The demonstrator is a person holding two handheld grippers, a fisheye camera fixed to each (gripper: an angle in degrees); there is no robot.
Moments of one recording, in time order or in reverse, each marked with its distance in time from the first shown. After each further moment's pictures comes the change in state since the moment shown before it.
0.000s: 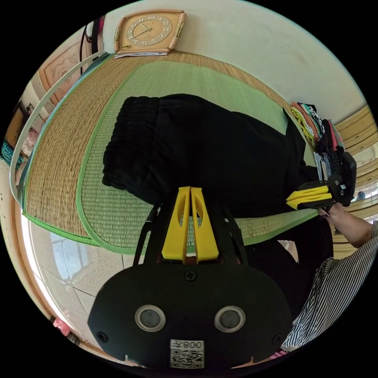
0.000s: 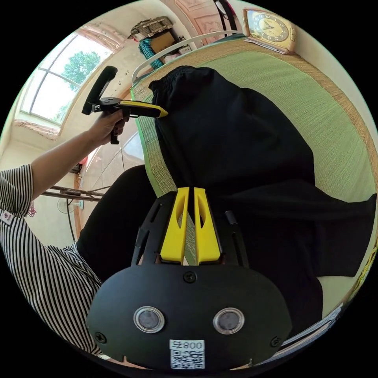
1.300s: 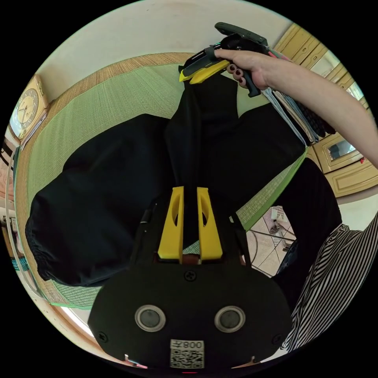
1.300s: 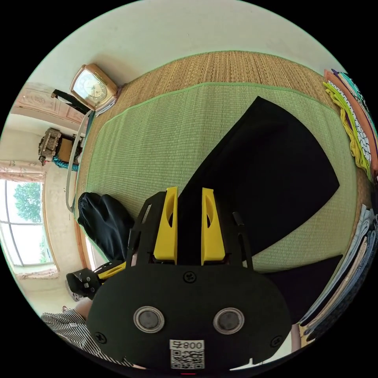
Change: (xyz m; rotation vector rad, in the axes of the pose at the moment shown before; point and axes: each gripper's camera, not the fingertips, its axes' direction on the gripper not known) left arm 0.318 -0.029 0.175 -0.094 0.045 0.527; right arm 0.337 0.144 -0.049 0.243 0.139 0.797
